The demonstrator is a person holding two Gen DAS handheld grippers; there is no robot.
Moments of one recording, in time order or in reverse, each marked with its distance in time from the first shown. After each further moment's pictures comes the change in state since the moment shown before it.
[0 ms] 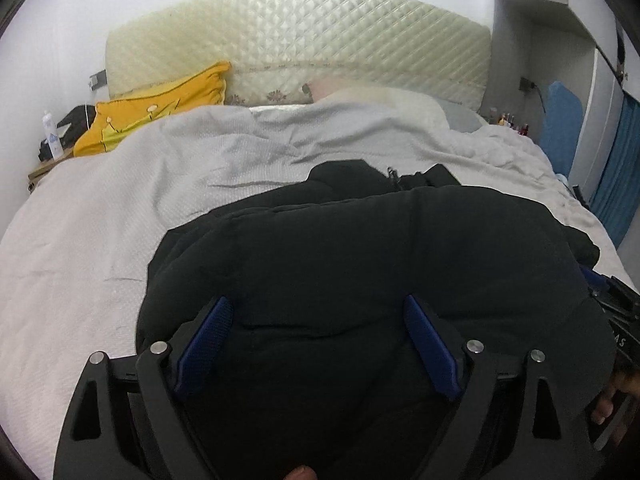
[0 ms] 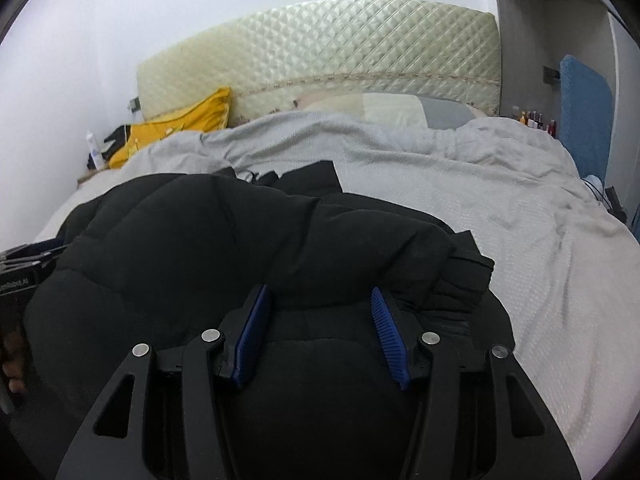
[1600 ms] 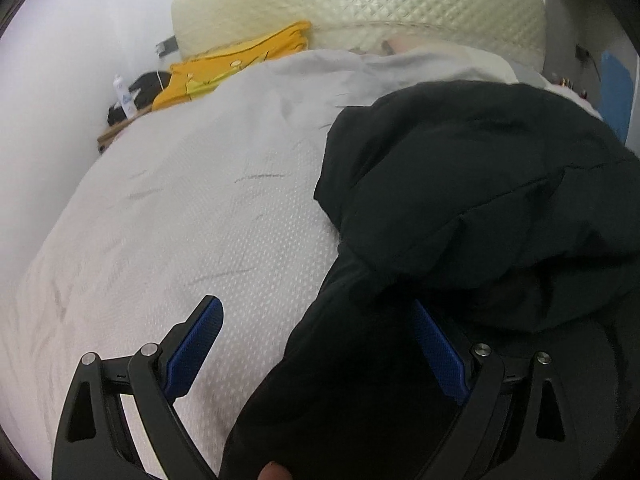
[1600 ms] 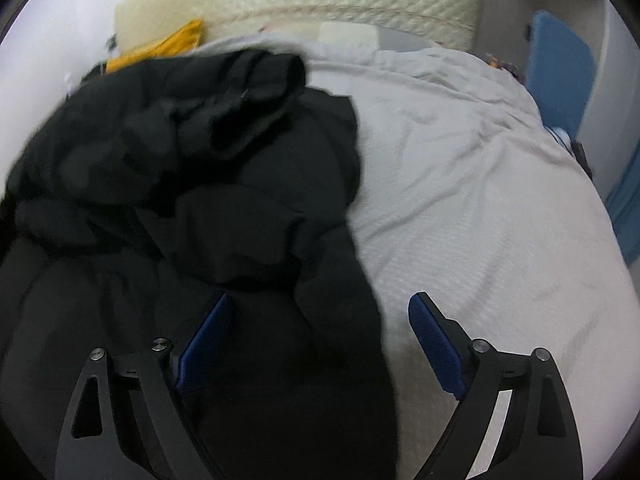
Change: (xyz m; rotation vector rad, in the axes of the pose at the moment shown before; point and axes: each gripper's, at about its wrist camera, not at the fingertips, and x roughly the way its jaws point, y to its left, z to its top) left arm -0.055 0.085 -0.085 0.000 0.118 0.269; right arm -0.055 -0.084 -0.078 -0.072 0.257 -0.098
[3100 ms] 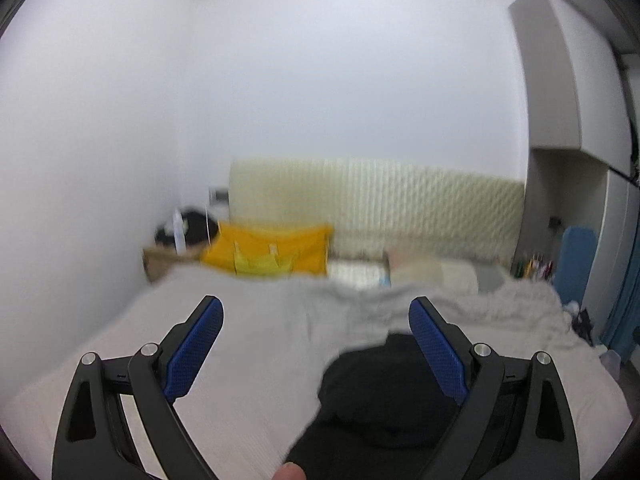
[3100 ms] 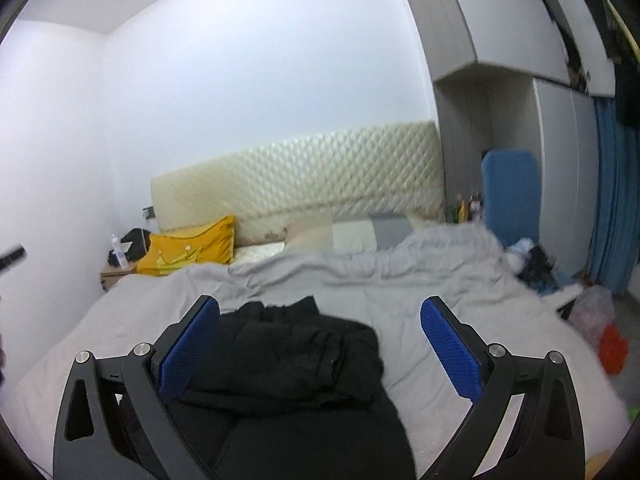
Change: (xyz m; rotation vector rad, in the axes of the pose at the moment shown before) left arm -0.384 0.079 0.066 -0.206 -0.614 -0.027; right arm -0.335 0.031 0.059 0.185 -0.591 0.034
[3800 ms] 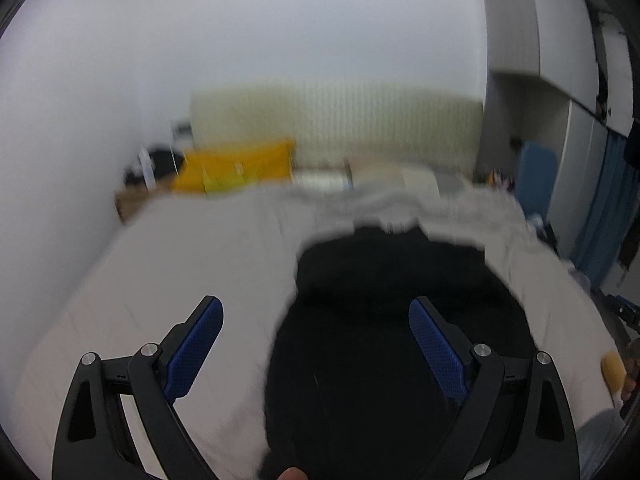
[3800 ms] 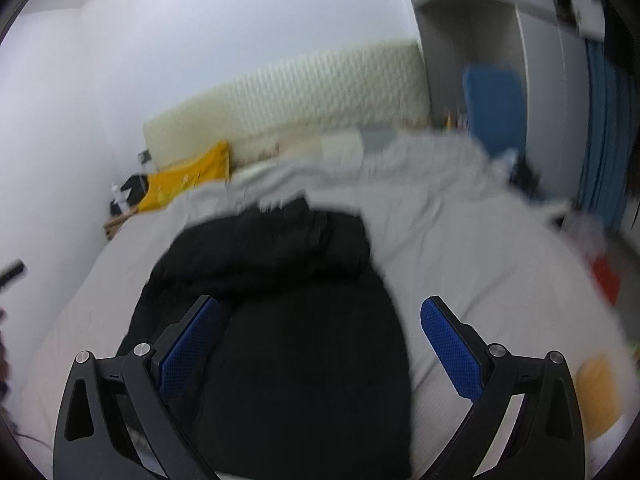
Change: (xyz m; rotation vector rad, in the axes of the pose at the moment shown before) left arm -0.046 0.004 -0.118 0.073 0.374 -0.150; right arm -0.044 -0.033 -0.115 0.114 0.329 0.042
